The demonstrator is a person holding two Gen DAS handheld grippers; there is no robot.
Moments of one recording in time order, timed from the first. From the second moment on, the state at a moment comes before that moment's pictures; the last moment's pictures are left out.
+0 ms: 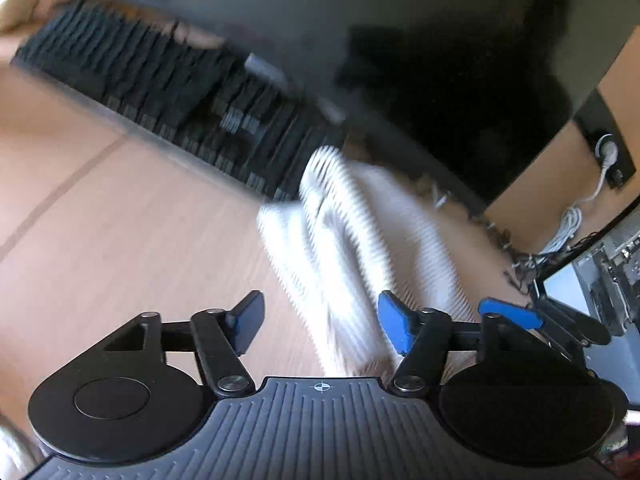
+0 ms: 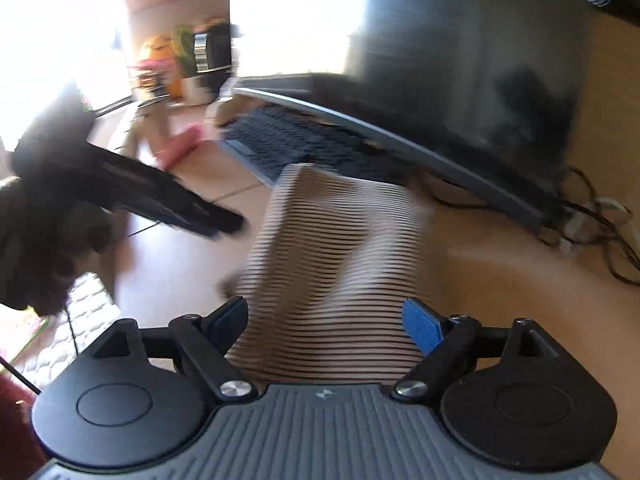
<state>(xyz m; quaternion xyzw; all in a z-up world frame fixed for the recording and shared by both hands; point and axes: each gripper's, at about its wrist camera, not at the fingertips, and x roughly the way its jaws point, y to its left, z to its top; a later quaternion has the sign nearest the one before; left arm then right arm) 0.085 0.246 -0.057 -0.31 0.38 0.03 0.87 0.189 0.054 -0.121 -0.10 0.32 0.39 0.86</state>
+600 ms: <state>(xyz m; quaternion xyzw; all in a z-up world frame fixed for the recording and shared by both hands) 0.109 0.183 -0.074 -0.31 0.37 -0.05 0.87 0.244 0.041 -0.059 -0.04 0.32 0.44 0.84</state>
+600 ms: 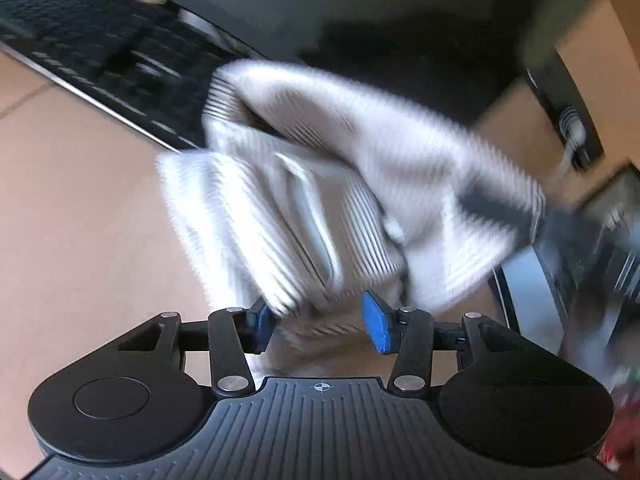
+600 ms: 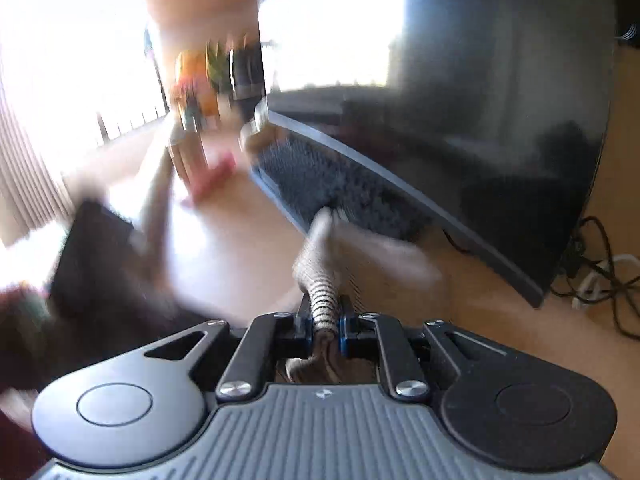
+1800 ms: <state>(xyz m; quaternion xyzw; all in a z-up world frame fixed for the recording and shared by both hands) 0.012 0.244 -0.086 -0.36 0.36 0.05 0.86 0.175 0.106 -0.125 -0.37 0.17 0.48 0.78</state>
